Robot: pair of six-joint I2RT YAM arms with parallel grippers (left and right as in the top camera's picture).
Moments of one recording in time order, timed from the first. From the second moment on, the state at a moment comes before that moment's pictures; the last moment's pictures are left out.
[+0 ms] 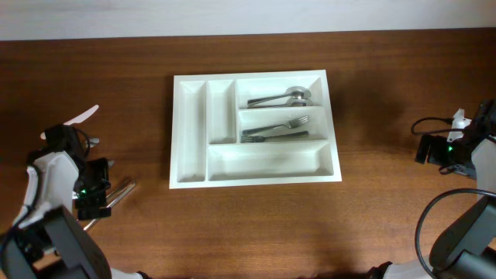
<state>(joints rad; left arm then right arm) 0.44 1.65 1.05 -0.96 -0.09 -1.32 -0.59 1.68 1.20 -0.82 -0.01 -0.21</state>
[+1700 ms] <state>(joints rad) 0.43 1.42 0.86 -0.81 -0.09 -1.52 -0.59 1.69 1.20 -0.82 -0.01 -0.21</state>
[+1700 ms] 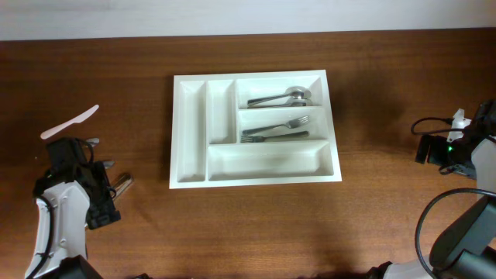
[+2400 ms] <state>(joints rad) 0.53 1.51 0.86 -0.82 -0.15 -1.60 -0.59 1.69 1.20 -0.82 -0.01 -0.21</state>
